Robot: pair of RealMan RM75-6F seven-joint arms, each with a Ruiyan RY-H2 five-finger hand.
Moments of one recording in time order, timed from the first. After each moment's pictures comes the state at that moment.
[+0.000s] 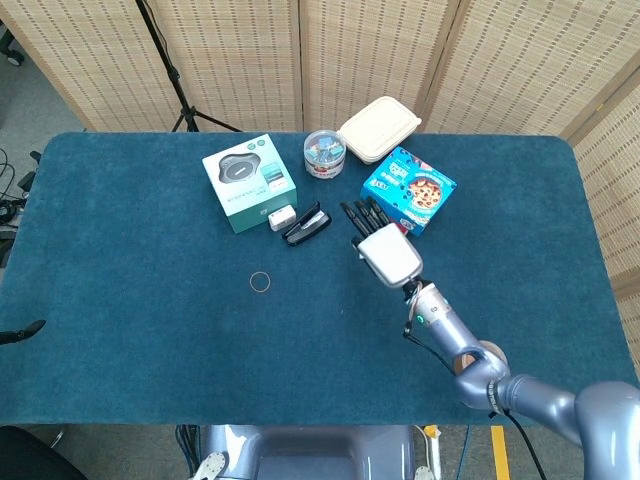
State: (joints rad) left arm -0.15 -0.84 -0.12 -1.82 1.31 1.34 -0.16; right arm 0.82 -1.63 0.21 -1.13 -1.49 1.09 -0.32
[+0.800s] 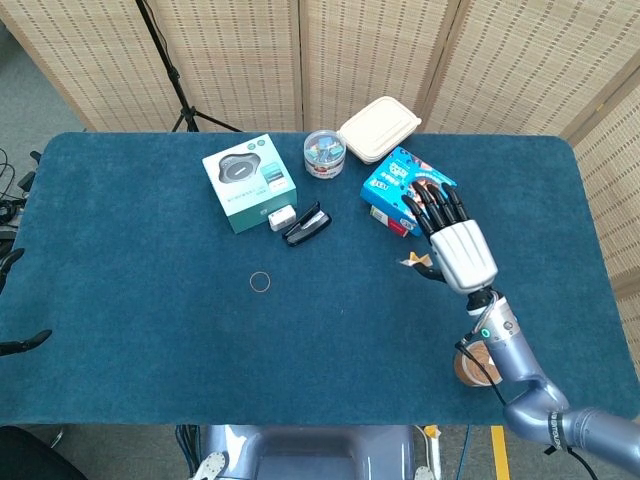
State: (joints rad) left arm -0.13 -0.83 -0.08 -1.82 1.42 1.38 -0.21; right arm 0.62 -1.37 0.22 -1.47 -1.46 1.31 -0.18
